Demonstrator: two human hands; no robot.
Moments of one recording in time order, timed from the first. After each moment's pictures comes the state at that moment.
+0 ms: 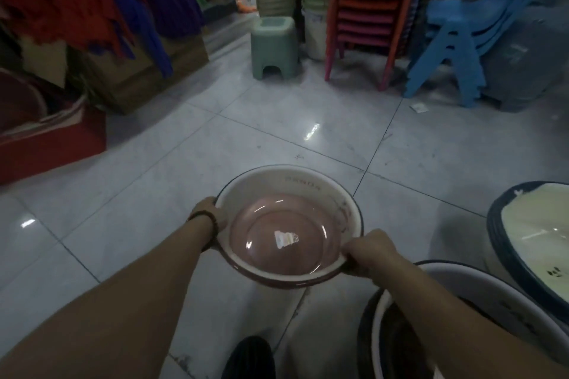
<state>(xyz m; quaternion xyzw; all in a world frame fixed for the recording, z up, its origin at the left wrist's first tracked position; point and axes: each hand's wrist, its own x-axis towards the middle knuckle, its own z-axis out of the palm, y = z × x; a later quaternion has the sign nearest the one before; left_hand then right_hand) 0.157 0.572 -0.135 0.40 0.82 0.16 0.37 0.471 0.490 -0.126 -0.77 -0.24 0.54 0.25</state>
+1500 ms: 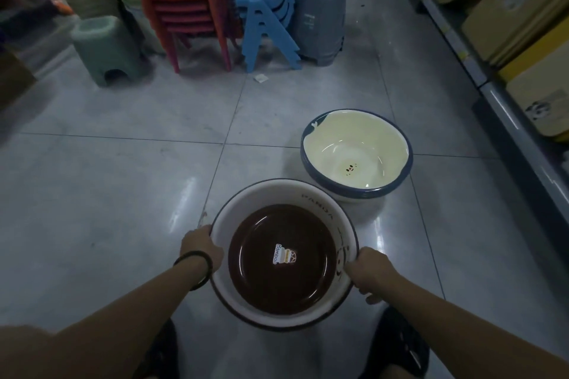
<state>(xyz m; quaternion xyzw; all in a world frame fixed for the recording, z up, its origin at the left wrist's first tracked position) 0.445 0.353 -0.103 0.65 0.69 0.00 0.31 0.728 0.177 -0.103 -0.86 -0.22 0.46 0.10</state>
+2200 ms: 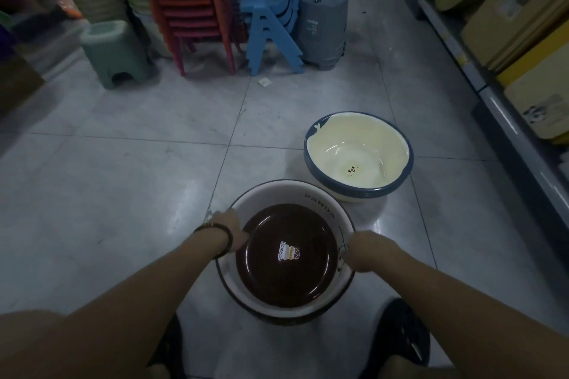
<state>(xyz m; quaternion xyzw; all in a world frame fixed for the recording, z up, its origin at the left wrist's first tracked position) 0.480 0.352 -0.047 0.74 0.59 -0.20 0.26 0.722 0.202 -0.078 -0.82 -0.44 0.34 -0.11</state>
